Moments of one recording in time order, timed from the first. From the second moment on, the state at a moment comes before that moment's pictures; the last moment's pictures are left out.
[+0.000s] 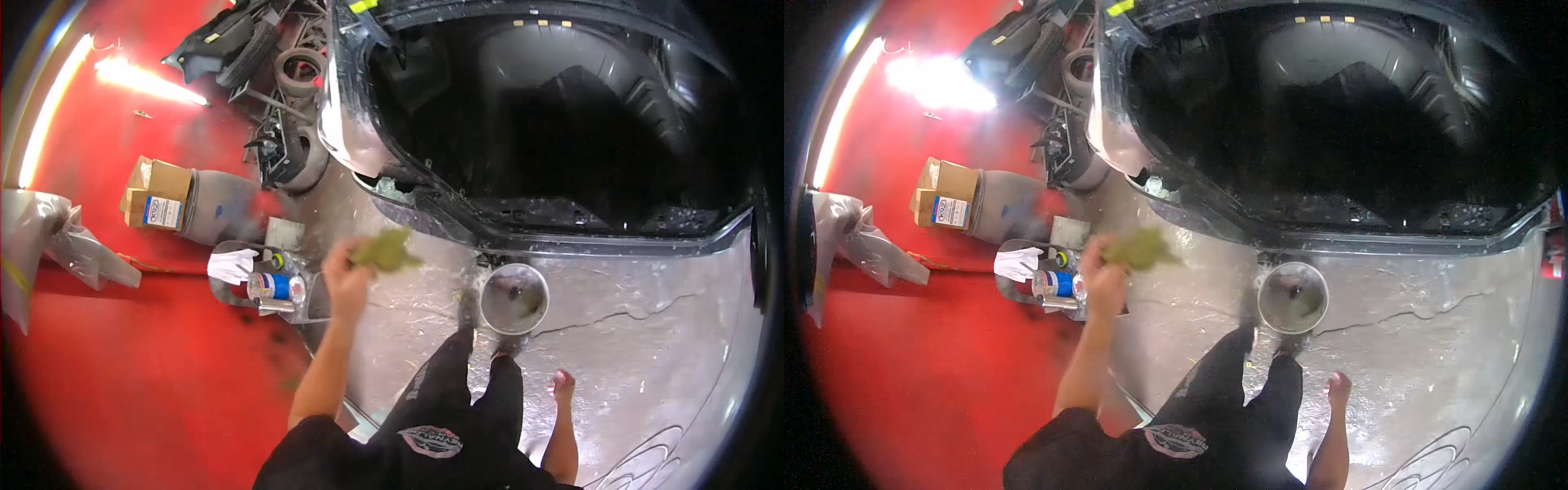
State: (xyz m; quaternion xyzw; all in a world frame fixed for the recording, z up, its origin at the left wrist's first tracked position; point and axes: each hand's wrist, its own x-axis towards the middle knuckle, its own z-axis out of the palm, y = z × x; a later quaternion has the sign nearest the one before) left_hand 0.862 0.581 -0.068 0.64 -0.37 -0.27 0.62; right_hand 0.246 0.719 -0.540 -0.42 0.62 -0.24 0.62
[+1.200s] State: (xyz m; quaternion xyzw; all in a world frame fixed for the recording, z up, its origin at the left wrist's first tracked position) left_hand 1.061 0.219 -0.001 0.66 -0.66 0.20 0.29; right_hand 0.362 0.882 -0.316 -0.17 0.83 -0.29 0.44
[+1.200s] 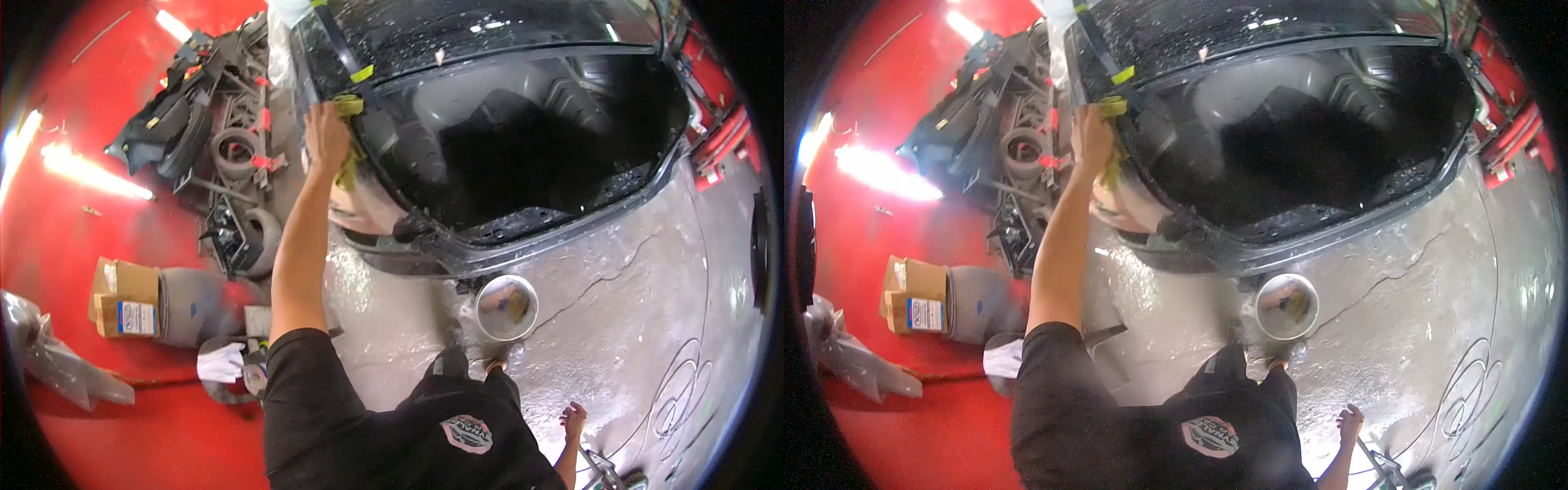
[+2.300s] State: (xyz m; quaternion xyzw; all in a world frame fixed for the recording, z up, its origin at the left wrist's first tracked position) left_hand 0.988 0.413 -0.099 0.34 -0.89 0.28 0.10; right_hand 0.388 0.866 -0.305 -0.21 0.83 -0.25 0.46
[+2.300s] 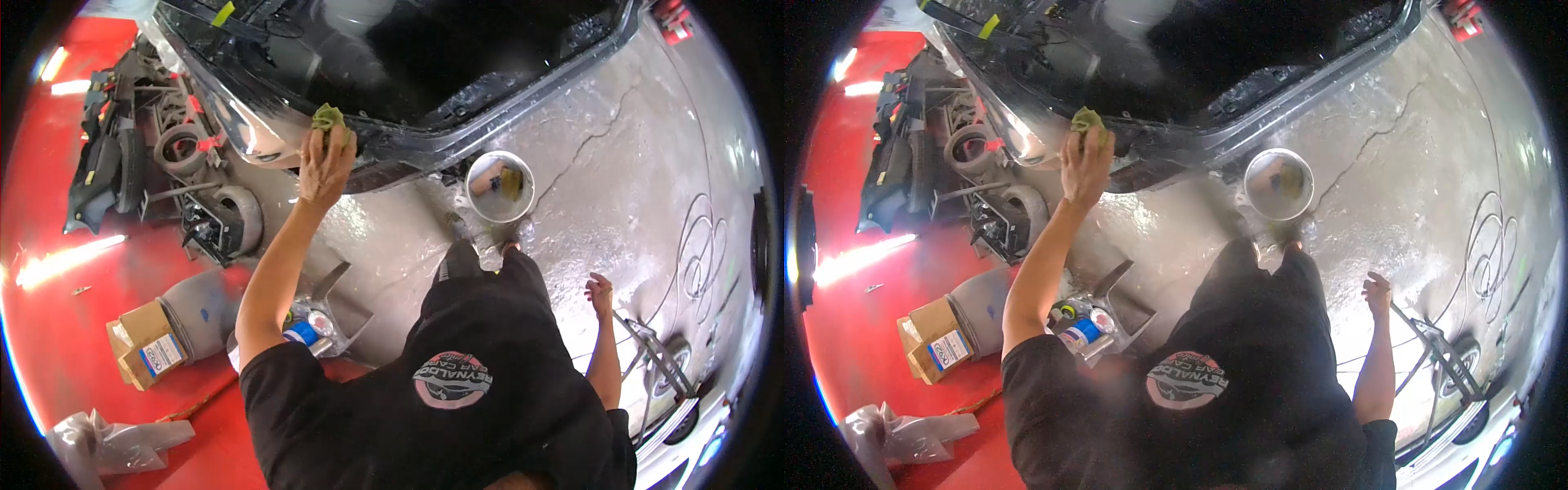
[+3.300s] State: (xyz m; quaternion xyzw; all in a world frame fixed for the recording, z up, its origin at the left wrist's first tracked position) left_hand 1.035 0.425 -0.221 0.40 -0.88 0.07 0.23; right_hand 0.418 0.818 -0.268 -0.29 0.83 -0.24 0.42
